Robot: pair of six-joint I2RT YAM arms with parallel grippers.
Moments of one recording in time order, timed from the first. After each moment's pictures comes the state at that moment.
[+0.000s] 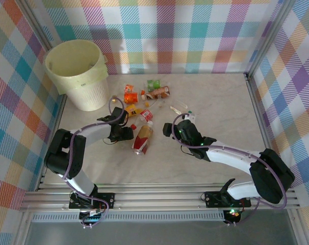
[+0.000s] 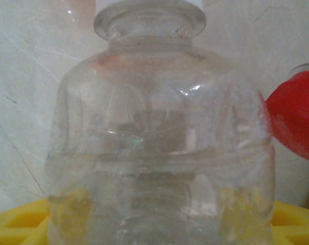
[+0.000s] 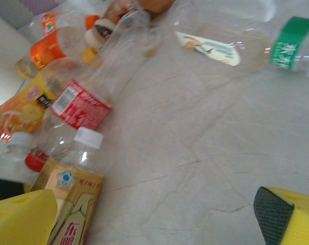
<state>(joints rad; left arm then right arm) -0.37 1.65 0.90 -0.46 -0.03 -0.48 0.78 1.34 0.66 0.07 0.29 0.77</state>
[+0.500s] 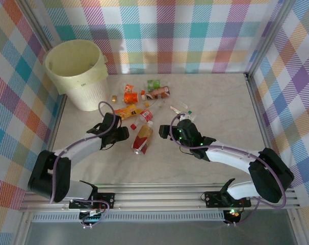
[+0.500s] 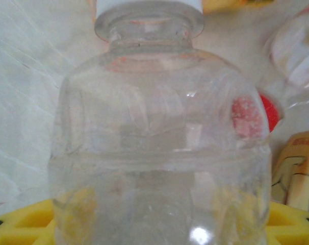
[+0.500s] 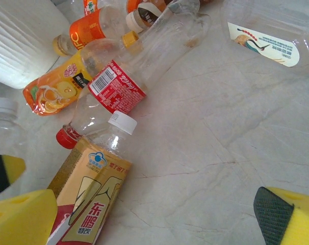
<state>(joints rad) -0.37 1.34 0.70 -0.30 -0.10 -0.54 0.78 1.34 0.65 0.13 0.18 0.68</state>
